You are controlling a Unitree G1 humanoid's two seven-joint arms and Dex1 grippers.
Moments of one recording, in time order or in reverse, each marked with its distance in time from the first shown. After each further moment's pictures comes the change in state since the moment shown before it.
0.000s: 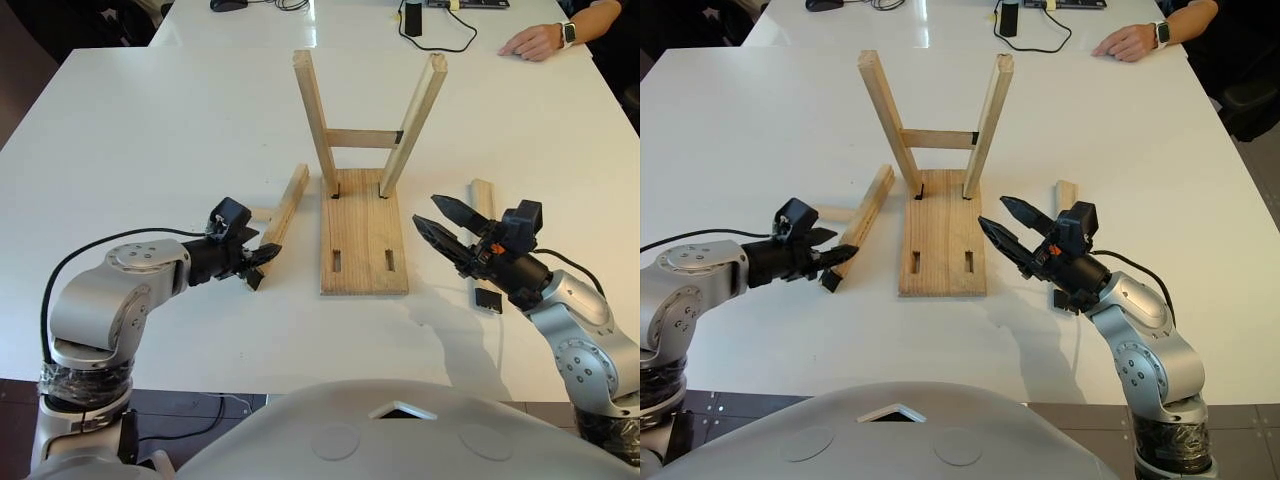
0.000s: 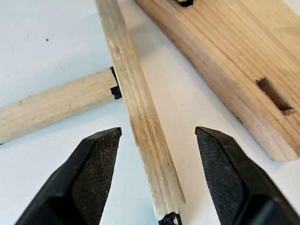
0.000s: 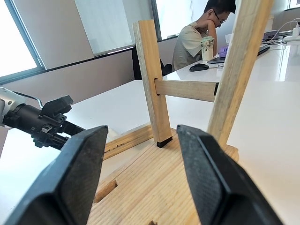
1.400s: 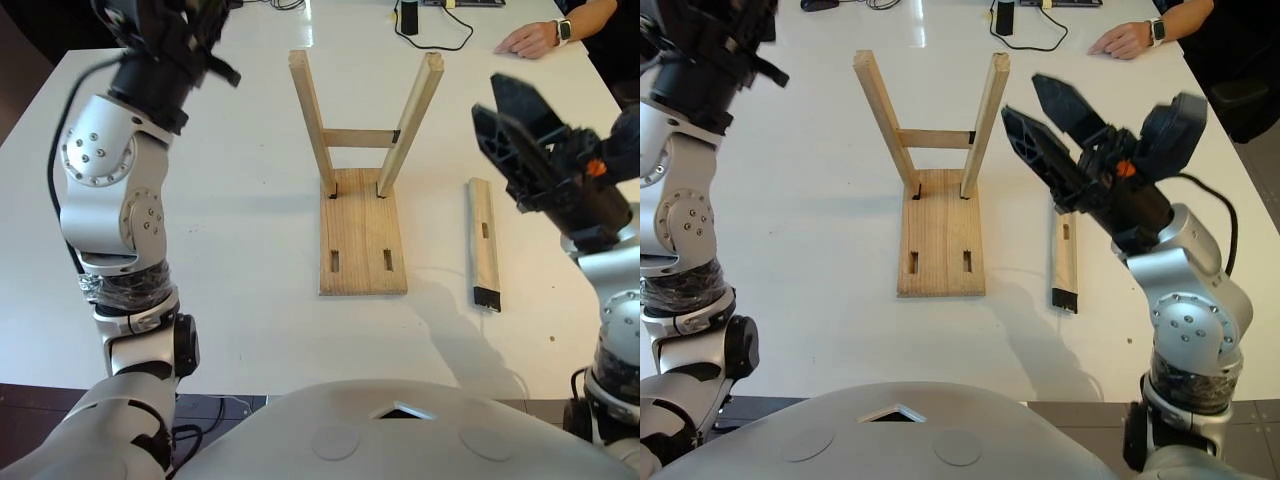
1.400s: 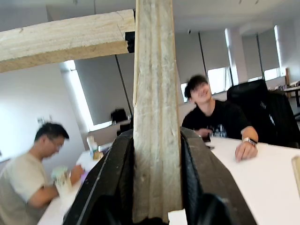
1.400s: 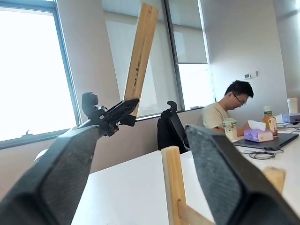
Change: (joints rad) left arm -0.515 -0.215 0.089 0.235 0.101 -1.044 0.114; right arm -0.421 -0.060 -0.186 -0.056 0.483 0.122 -0.184
